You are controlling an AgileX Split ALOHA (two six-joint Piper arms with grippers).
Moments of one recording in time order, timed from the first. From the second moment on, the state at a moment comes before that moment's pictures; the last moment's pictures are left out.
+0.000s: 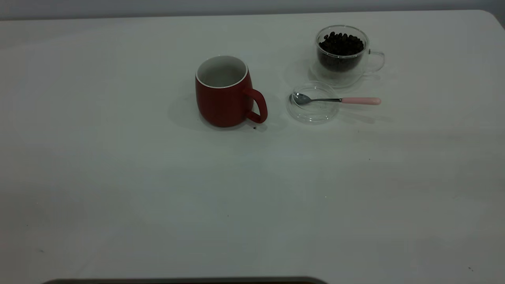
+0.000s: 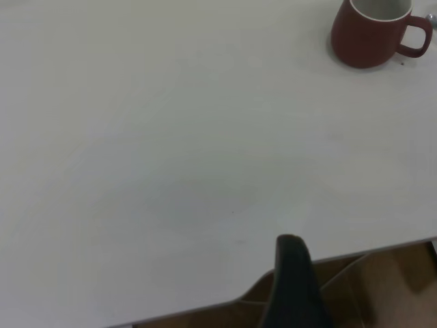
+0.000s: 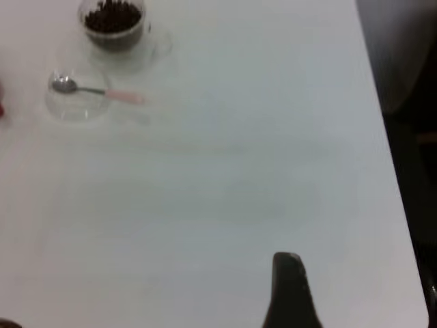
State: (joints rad) left arm -0.06 -0.02 -0.49 -0.11 1.14 0.11; right arm -0.05 0.03 -0.47 0.03 1.12 -0.06
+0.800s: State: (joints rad) left arm -0.06 -0.02 -0.49 -0.11 1.14 0.11; right arm -0.05 0.03 -0.47 0.02 1.12 -0.06
